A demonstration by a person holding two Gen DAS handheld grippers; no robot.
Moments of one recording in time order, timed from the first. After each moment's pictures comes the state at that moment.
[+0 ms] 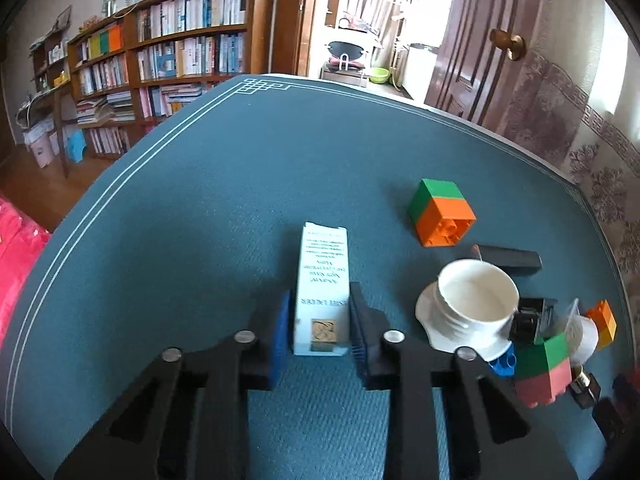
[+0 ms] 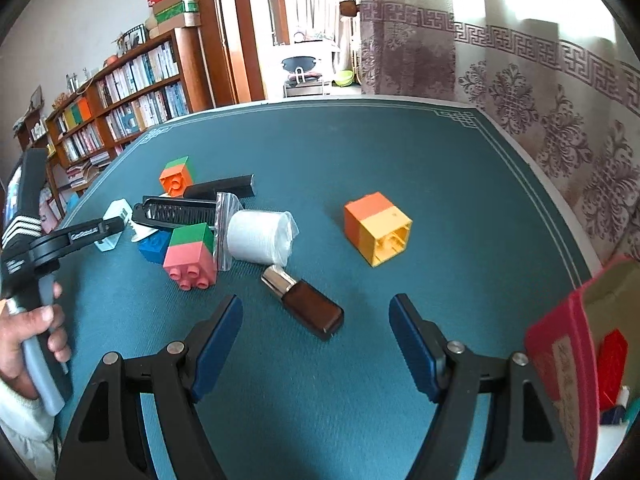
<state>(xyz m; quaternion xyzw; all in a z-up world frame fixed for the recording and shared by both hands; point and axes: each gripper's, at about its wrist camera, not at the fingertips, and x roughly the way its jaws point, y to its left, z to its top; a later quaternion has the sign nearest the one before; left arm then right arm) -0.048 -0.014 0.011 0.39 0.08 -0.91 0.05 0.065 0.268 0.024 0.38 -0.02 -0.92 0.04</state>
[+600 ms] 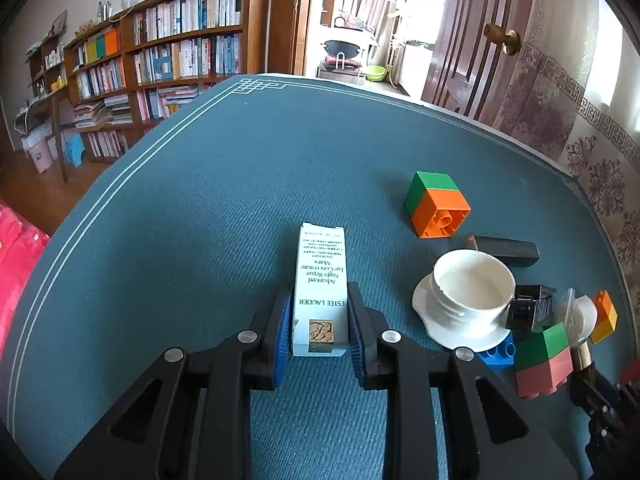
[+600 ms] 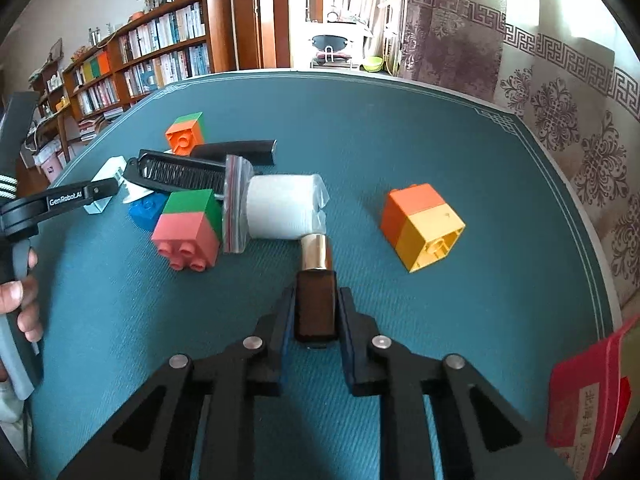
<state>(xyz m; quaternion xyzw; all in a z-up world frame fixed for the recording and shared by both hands) -0.043 -0.009 0.011 0.39 0.08 -0.91 0.05 0.048 0.254 0.002 0.41 0.04 -0.91 0.08</state>
